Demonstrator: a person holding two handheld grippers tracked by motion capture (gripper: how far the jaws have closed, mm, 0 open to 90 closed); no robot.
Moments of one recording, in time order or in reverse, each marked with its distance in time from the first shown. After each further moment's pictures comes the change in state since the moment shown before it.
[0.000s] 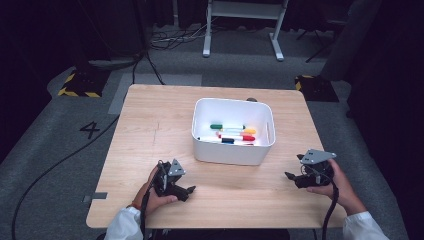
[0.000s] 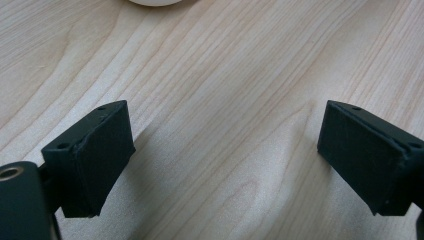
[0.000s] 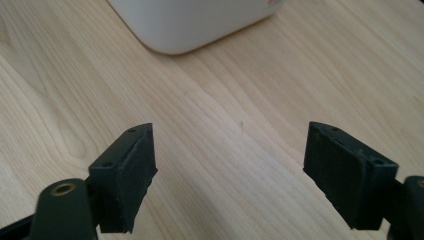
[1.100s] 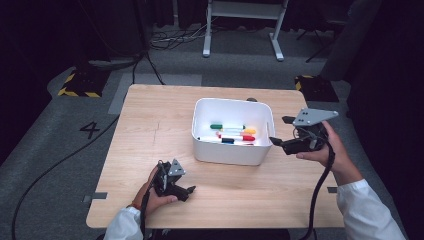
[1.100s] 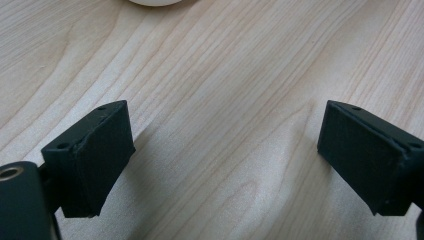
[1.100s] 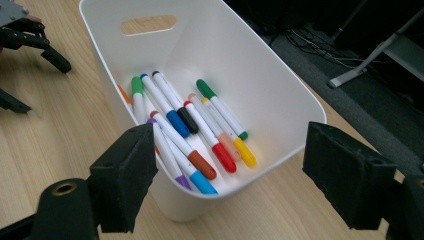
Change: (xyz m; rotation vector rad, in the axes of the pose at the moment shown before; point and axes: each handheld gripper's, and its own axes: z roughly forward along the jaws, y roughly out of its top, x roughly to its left) left arm 0.000 0.000 0.000 0.000 0.000 0.000; right arm -0.011 0.138 -0.057 -0.214 0.047 -0.072
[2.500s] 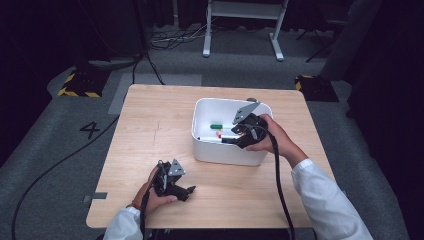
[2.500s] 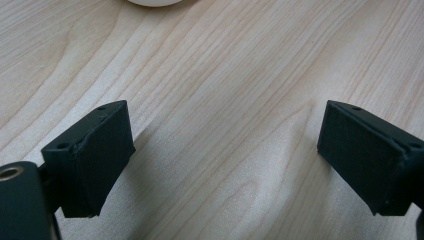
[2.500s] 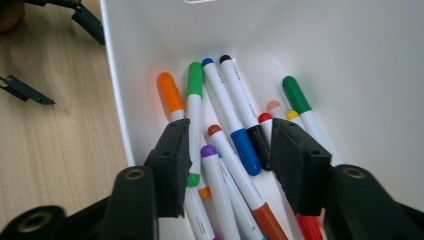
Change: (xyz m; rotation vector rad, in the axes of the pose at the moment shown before) left arm 0.000 0.000 0.000 0.000 0.000 0.000; right arm 0.032 0.051 0.136 0.233 0.265 -0.107
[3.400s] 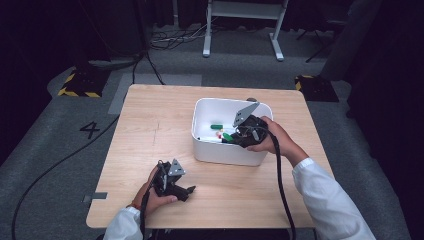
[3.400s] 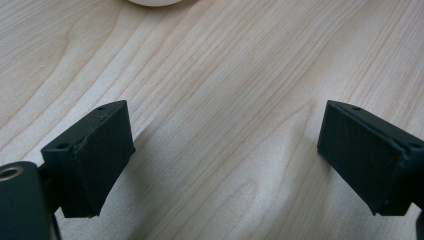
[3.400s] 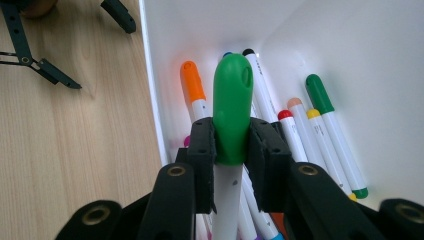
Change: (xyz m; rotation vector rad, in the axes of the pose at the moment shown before) left arm 0.000 0.000 0.000 0.000 0.000 -0.001; right arm 0.003 0.000 0.000 0.028 0.088 -0.046
